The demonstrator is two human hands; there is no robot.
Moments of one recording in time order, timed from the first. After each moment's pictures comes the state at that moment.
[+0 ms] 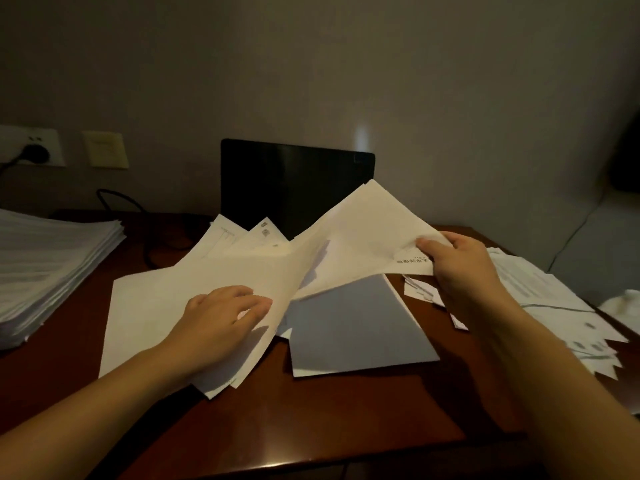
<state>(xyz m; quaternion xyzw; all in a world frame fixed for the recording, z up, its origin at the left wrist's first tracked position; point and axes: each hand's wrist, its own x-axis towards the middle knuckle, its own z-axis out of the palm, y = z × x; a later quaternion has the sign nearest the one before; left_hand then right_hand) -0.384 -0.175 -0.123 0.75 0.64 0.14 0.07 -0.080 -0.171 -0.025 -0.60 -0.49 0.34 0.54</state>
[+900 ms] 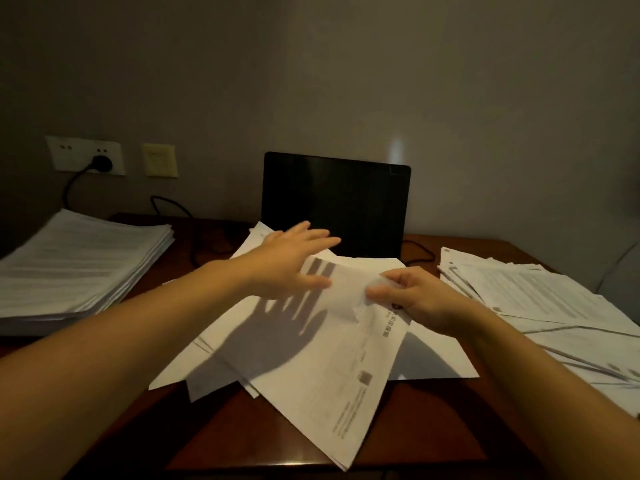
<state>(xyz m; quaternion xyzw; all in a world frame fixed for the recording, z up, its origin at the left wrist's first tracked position) -0.376 -0.140 -0.036 0.84 0.52 0.13 0.05 -0.121 -0.149 -0.048 -0.49 -0.72 0.42 0.25</state>
